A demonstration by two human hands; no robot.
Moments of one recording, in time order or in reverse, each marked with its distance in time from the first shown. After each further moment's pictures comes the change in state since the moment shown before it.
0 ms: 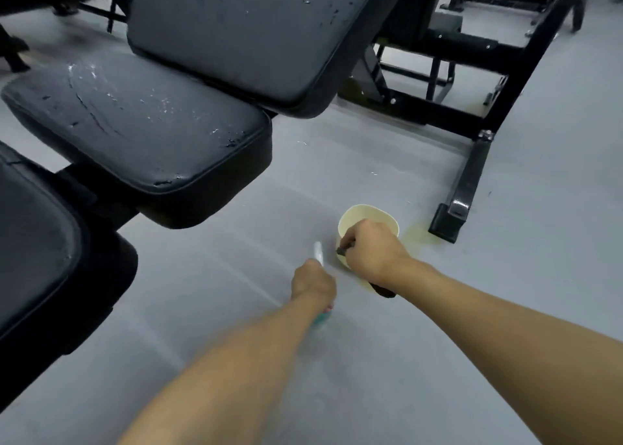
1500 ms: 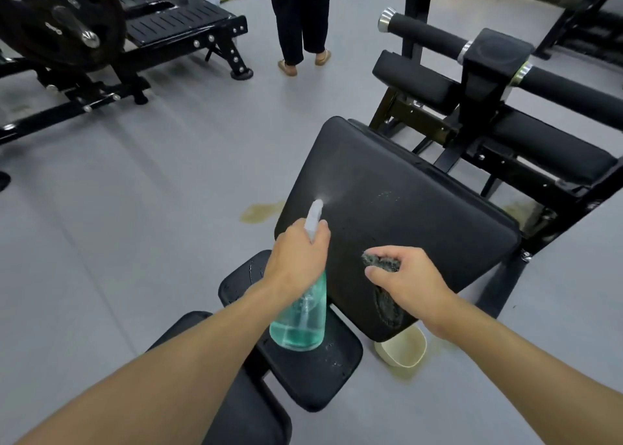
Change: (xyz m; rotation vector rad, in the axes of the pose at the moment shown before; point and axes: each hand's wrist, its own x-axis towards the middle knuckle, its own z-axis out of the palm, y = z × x) left_hand -0.077 0.234 -0.447 -0.175 0.277 0.197; right_hand 0.024 -0.312 -0.301 0.423 -0.123 0.037
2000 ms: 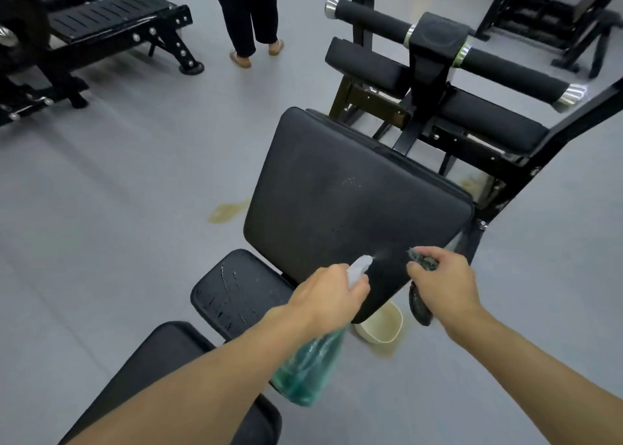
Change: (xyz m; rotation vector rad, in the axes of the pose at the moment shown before) left_hand -0.046 0.010 0.052 0.260 -0.587 0.143; right_hand -0.033 0.037 -0.035 -0.026 0.483 0.248
